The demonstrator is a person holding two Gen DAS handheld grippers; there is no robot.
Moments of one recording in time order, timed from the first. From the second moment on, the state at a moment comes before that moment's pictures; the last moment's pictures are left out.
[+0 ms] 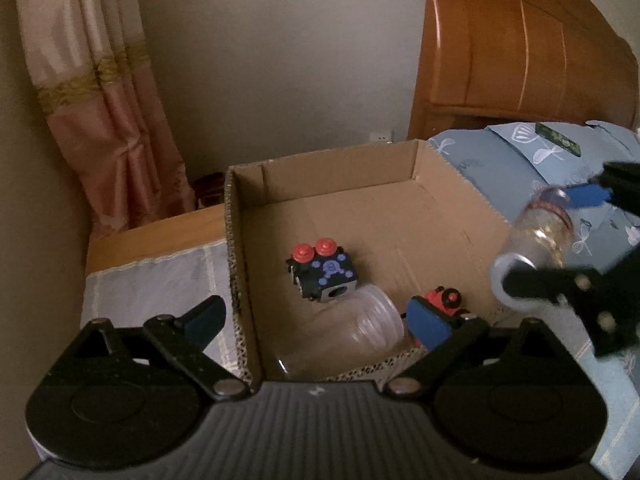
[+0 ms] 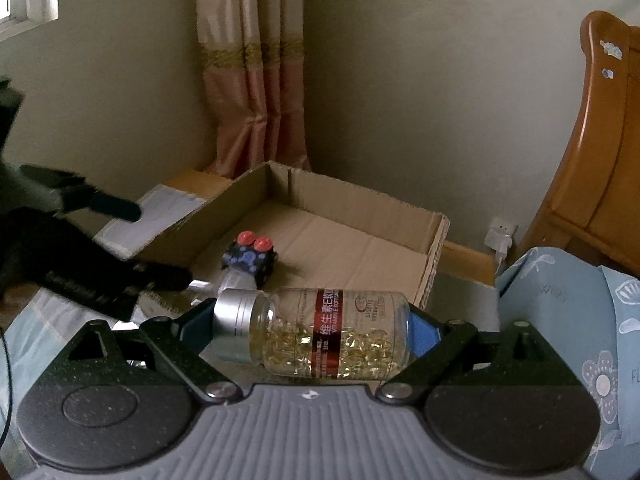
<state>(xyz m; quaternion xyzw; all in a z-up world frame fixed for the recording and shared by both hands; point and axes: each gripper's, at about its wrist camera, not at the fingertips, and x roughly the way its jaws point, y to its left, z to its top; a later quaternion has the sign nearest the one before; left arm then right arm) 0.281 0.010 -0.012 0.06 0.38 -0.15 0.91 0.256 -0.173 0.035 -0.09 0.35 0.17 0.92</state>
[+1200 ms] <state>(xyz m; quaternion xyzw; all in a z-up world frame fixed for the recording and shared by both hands) 0.163 0.029 -0.020 -0.02 0.37 -0.07 0.93 0.157 -0.169 -0.003 -0.04 0.33 0.01 0.94</state>
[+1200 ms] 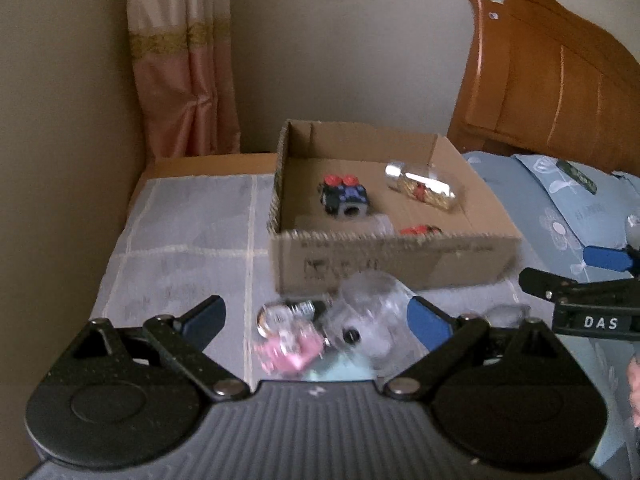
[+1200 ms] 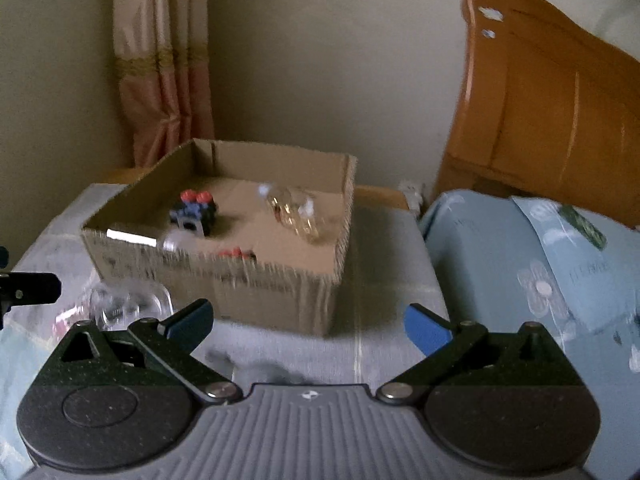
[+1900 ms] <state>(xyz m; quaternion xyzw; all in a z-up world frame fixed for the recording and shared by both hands) 0.143 -0.041 -0.050 0.01 0.39 -0.10 0.91 0.127 -0.185 -0.057 0.01 0.36 0.02 0.93</state>
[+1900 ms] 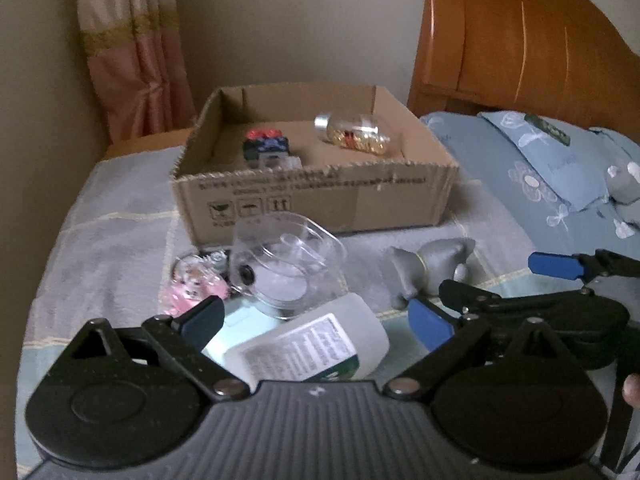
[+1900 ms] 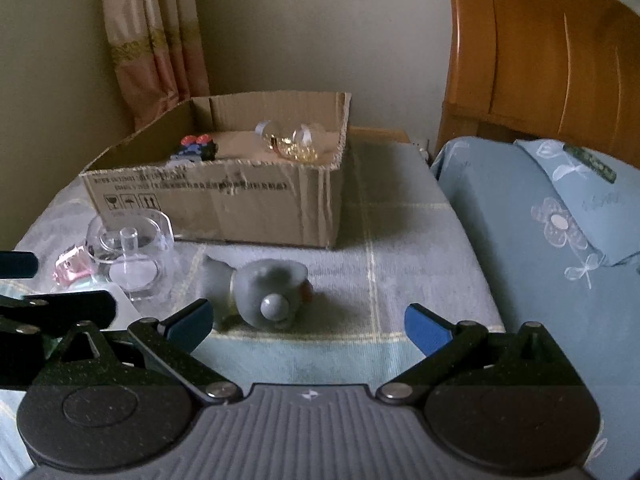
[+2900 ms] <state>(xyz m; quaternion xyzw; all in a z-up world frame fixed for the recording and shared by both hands) 0.124 0.022 -0.091 0.01 0.44 -0.07 0.90 0.141 -0.158 -0.093 -0.04 0.39 0.06 0.92</state>
